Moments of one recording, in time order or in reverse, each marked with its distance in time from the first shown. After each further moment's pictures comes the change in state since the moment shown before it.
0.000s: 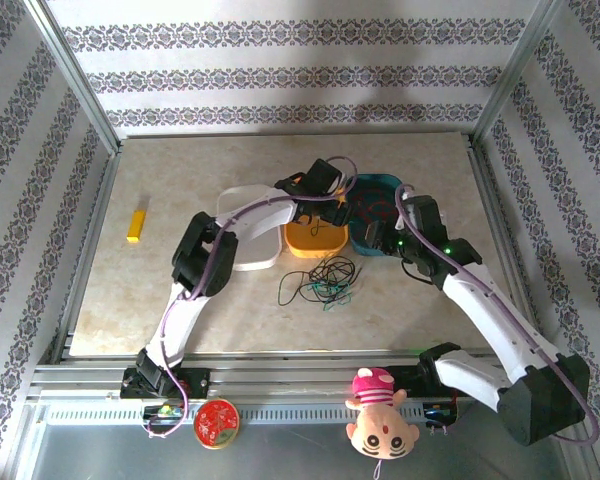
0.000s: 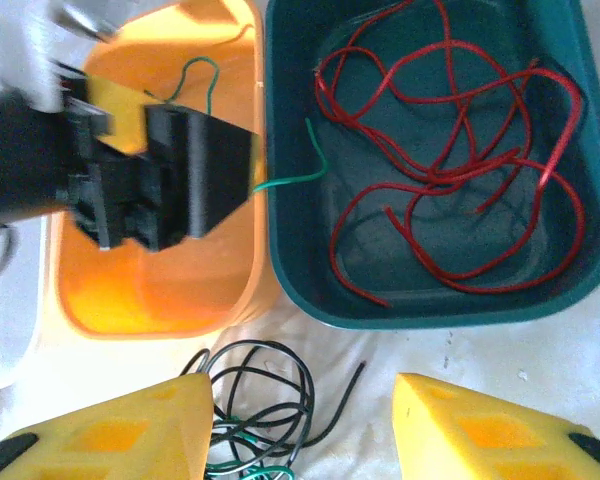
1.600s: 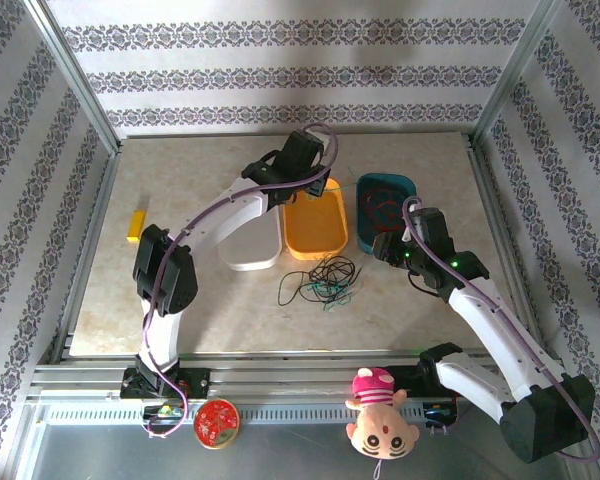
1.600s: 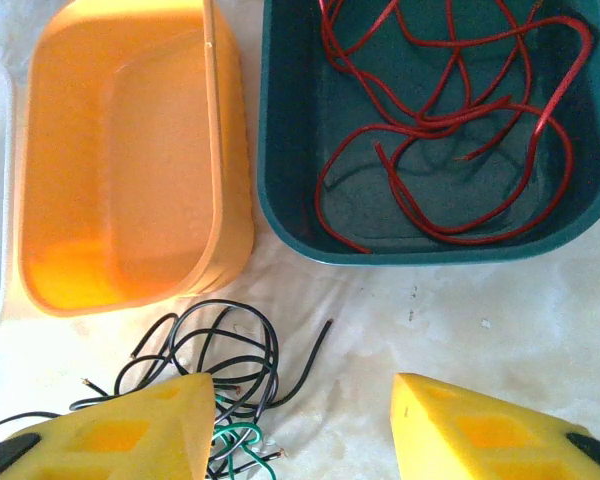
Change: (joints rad) left arm 0.021 -0.312 -0.093 -0.015 -0.180 0.055; right arm -0.018 -0.080 -0.066 -0.042 -0.002 0.000
